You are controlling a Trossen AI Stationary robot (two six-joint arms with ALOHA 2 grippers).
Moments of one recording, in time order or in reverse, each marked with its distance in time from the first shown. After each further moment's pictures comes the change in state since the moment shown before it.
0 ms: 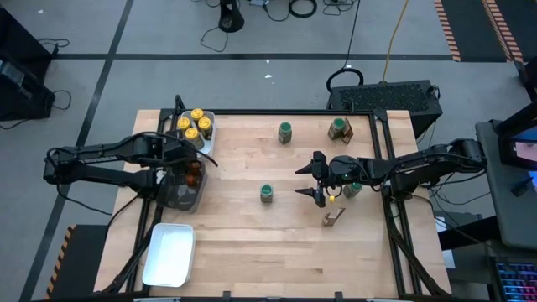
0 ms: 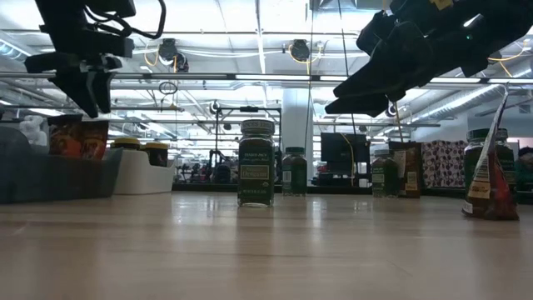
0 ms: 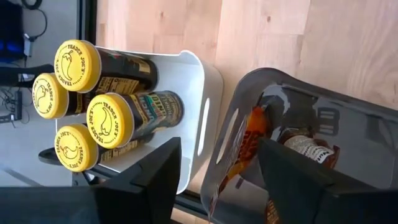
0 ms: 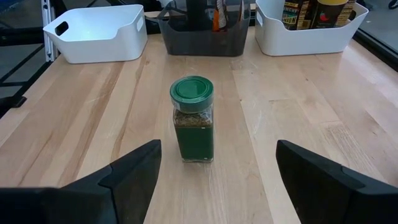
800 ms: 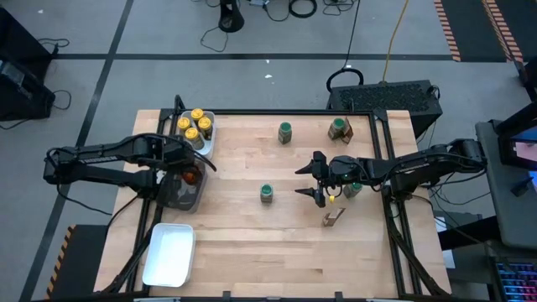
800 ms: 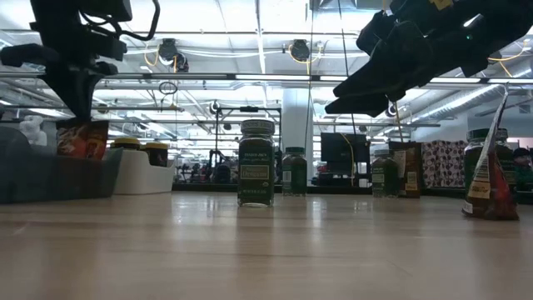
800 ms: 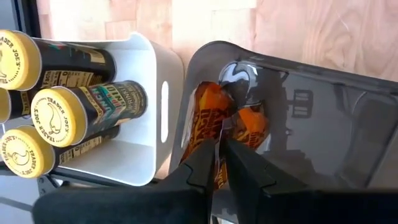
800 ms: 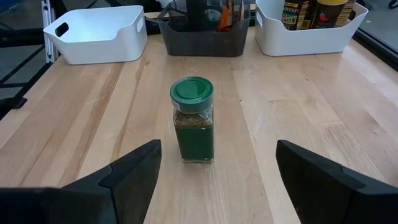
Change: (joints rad) left arm 0.000 0.000 -0.001 -0.078 0.123 0.052; right arm 0.000 0.000 0.000 0.002 0.000 0.004
